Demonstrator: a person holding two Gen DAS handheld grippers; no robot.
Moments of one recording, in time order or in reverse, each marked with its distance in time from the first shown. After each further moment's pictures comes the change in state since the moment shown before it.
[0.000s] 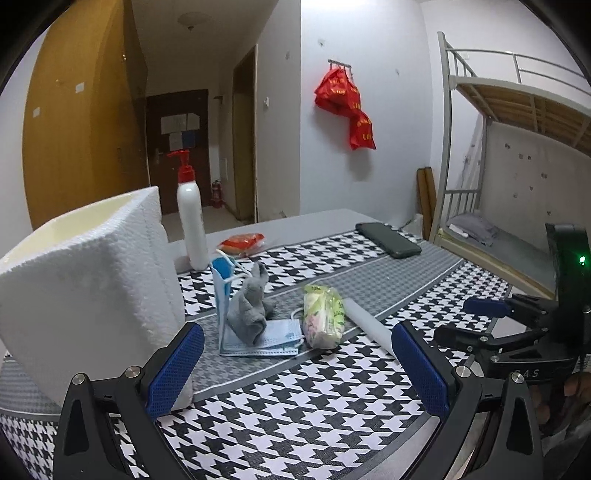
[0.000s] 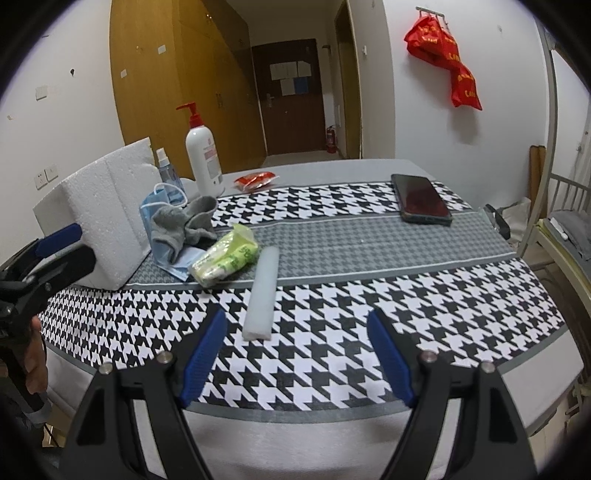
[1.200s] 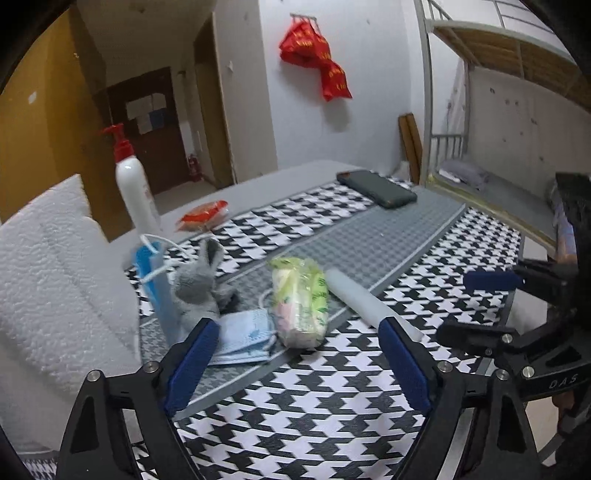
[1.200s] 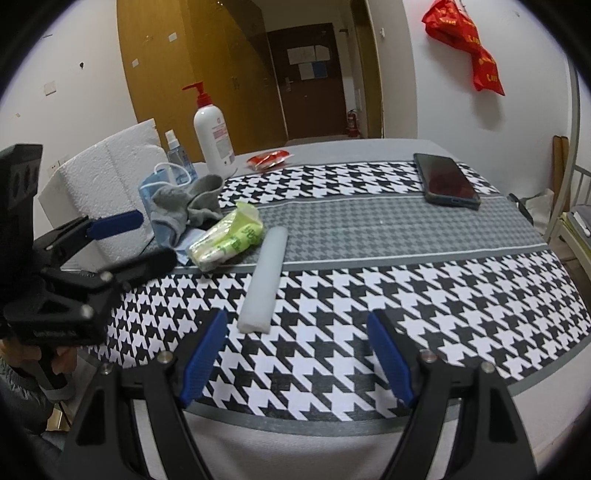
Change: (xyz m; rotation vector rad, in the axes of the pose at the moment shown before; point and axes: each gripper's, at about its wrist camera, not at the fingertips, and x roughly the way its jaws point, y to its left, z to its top) left arm 0.068 -0.026 0.007 0.132 0.184 -0.043; right arm 0.023 -0.011 0.000 -0.010 0.067 0.093
